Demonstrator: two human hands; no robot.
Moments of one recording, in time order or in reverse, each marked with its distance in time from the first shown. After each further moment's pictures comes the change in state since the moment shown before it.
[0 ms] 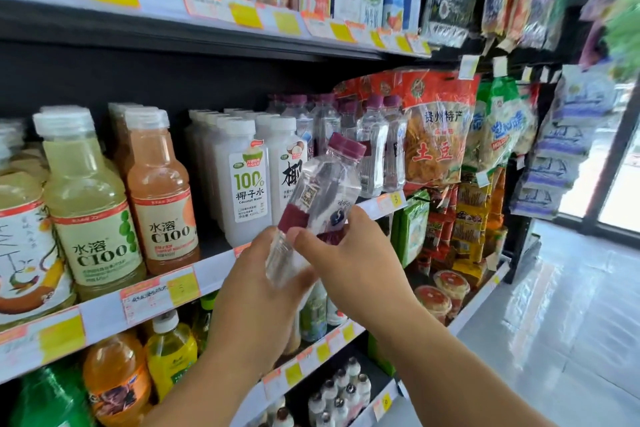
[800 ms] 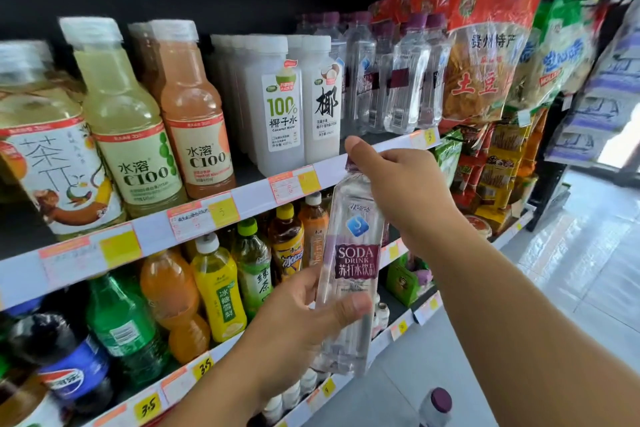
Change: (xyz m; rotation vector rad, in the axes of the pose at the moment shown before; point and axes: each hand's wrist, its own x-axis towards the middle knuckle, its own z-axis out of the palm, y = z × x) left_hand -0.062 -0.055 0.000 -0.352 -0.440 -0.283; right_hand 0.011 0.007 0.007 0.107 0.095 0.104
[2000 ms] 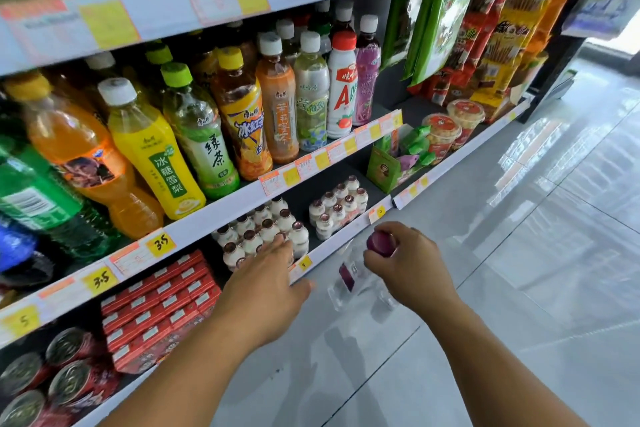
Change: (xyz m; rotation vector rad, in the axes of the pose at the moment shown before) left_hand -0.007 -0.136 0.043 0.939 -0.049 -0.258; right_hand -0.115 0.280 -0.013 -0.532 -0.226 0.219
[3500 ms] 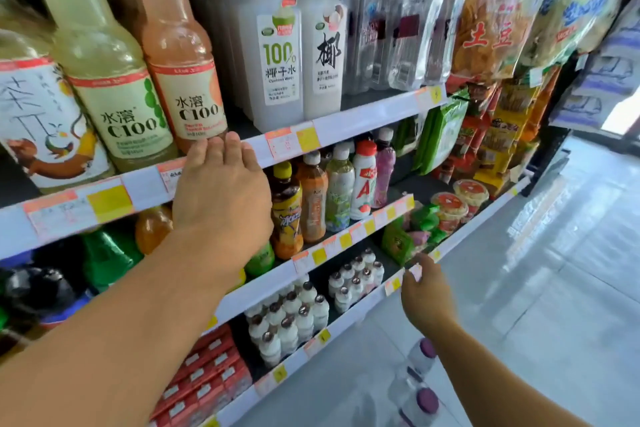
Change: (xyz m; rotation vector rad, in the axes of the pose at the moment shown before) left_hand 0.009 0.032 -0.211 0.839 0.642 -0.050; right_hand 0.059 -0.044 -0.018 0.145 0.176 0.198
